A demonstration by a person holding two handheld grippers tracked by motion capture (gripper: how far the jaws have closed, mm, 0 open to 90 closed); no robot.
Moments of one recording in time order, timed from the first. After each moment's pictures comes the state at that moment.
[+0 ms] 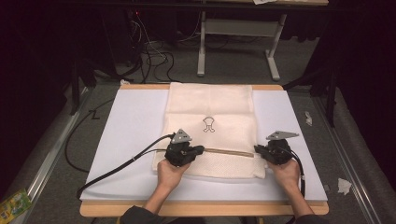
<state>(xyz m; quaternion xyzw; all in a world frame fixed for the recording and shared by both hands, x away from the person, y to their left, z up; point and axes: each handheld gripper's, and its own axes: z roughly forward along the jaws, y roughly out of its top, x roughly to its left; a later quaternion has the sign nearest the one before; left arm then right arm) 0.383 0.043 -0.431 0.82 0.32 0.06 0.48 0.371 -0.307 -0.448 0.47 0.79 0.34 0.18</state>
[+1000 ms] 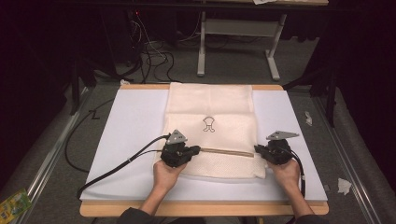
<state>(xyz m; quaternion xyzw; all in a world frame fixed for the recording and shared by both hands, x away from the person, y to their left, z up) 0.381 0.054 -0.430 0.81 0.33 0.06 0.48 0.371 -0.307 -0.448 0.47 0.79 0.34 0.18</state>
